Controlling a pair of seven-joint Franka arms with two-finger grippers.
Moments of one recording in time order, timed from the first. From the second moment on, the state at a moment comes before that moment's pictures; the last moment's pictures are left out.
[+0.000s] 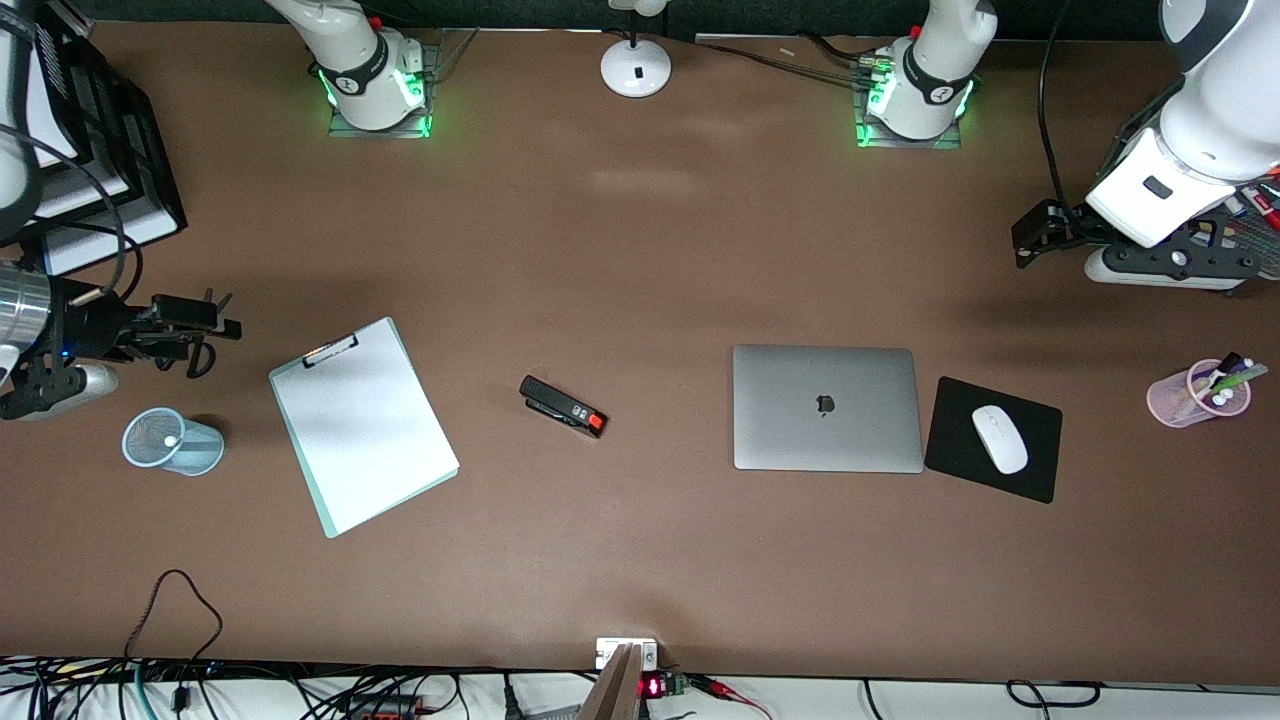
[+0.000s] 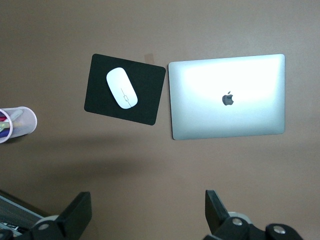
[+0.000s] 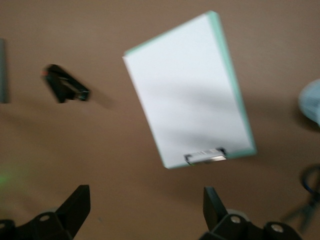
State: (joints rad) left arm -0.03 -0.06 -0.08 -1.79 0.04 1.72 -0.05; right arm -0.05 0.34 -0.04 -1.45 0.24 1.60 -0.26
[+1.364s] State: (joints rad) left arm -0.03 -0.06 -0.08 -1.77 0.04 1.69 -0.05; right arm 0.03 0.02 -0.12 -1.62 0.03 1.55 -0.04
